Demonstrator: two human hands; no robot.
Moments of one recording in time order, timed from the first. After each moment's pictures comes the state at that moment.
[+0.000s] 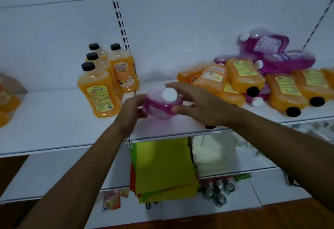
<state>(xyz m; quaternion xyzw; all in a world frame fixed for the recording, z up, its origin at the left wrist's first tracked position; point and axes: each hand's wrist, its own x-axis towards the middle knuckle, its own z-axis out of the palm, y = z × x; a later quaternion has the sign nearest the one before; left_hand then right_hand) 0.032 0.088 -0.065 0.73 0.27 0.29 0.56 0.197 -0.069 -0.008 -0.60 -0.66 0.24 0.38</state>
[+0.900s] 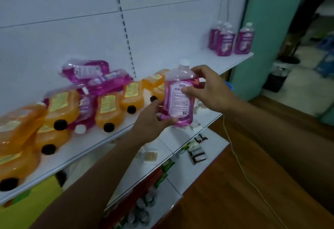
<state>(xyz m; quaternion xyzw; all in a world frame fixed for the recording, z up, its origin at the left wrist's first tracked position) 0.371 -0.280 -0.043 0.86 -0.01 0.12 0.50 0.455 -0.463 0.021 -0.81 -0.31 -0.03 0.50</state>
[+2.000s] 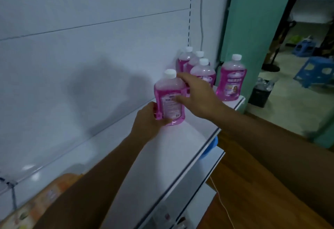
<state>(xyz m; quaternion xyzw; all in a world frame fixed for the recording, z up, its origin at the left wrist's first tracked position) 0.907 -0.328 -0.056 0.90 0.04 0.12 0.41 0.939 -0.501 0.022 -0.88 -0.29 -0.11 0.36</state>
